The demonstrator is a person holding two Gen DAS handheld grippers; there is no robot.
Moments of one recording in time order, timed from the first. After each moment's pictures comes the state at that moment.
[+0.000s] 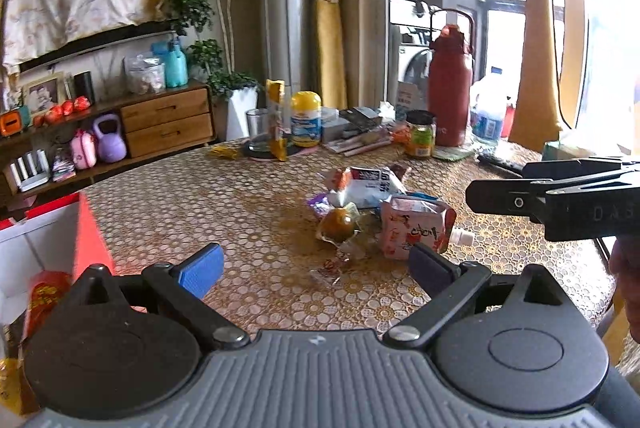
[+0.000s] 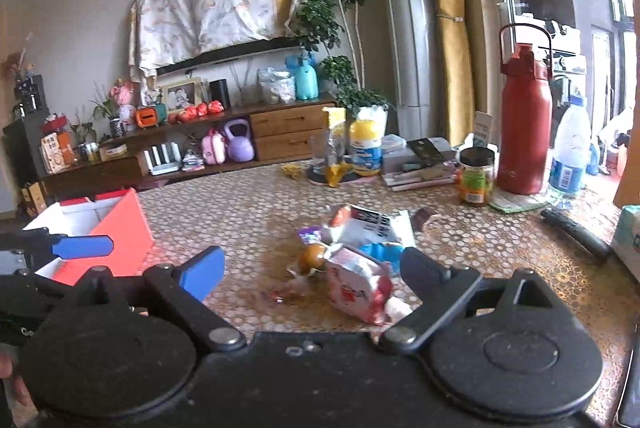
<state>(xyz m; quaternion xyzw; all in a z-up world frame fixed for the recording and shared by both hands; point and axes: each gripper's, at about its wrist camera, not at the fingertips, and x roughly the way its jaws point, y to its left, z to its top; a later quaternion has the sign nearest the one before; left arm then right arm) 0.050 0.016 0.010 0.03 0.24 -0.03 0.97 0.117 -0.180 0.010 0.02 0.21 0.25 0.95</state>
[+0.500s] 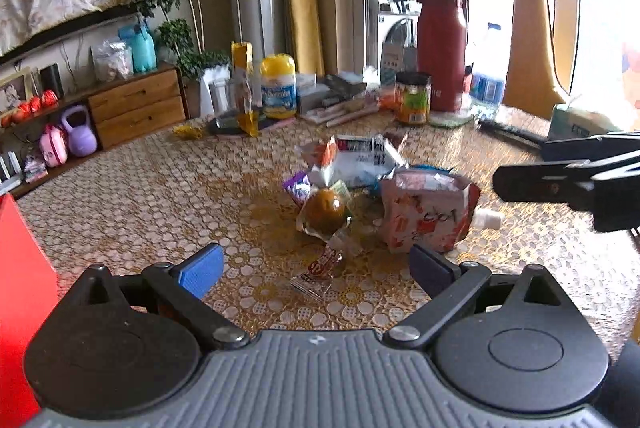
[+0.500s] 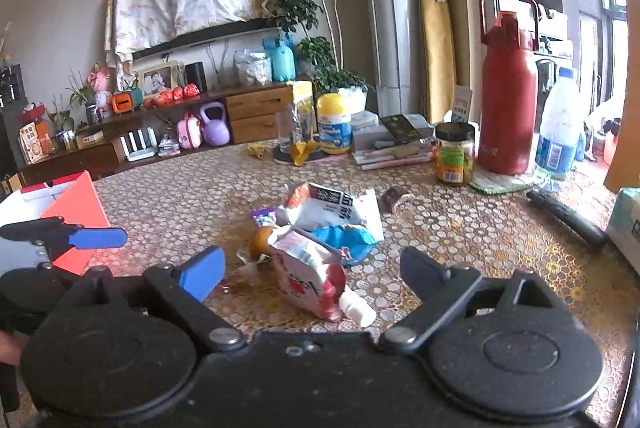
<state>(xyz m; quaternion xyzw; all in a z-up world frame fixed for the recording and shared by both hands) 0.126 0.010 -0.039 0.05 0.28 -0.07 0.96 0.159 -0.193 -0.017 0.01 0.24 0.22 0.95</state>
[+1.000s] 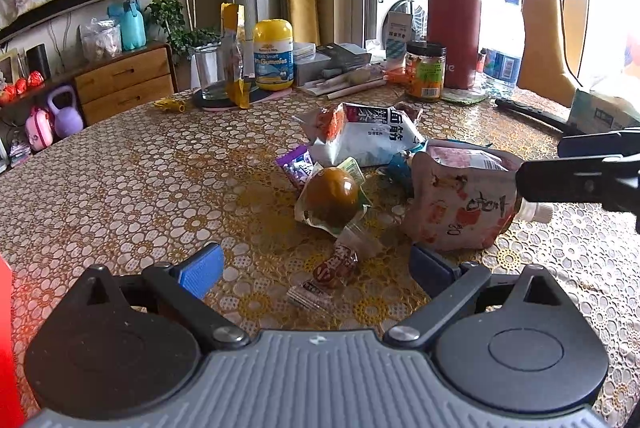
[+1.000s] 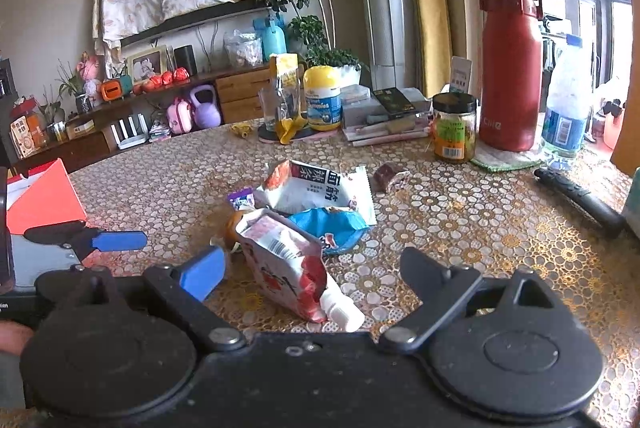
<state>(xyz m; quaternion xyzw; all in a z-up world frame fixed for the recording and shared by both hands) 0.173 0.014 -0.076 0.04 0.30 -0.08 0.95 0.193 -0.189 -0.039 0.01 0.26 0.22 0.94</state>
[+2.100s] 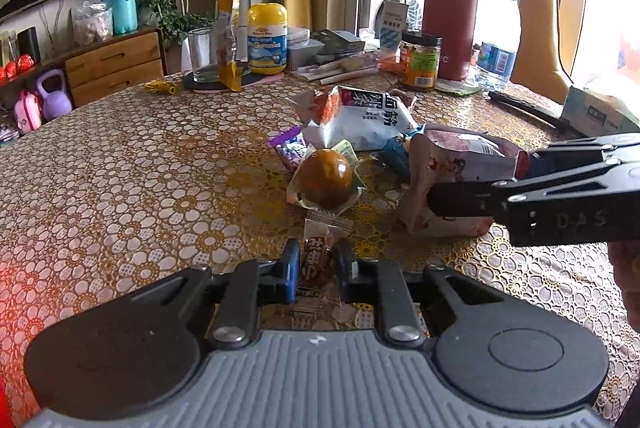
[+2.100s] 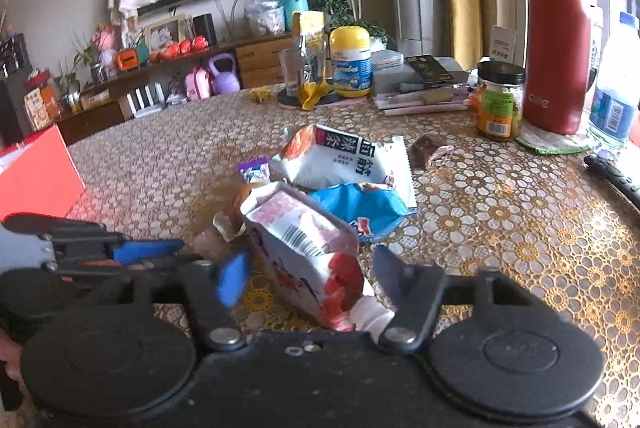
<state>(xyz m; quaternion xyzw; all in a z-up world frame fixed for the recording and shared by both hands) 0.174 0.018 -0.082 0.02 0.32 -0.09 0.94 0.225 -0.161 -0.064 -0.01 0.30 0.25 0.92</state>
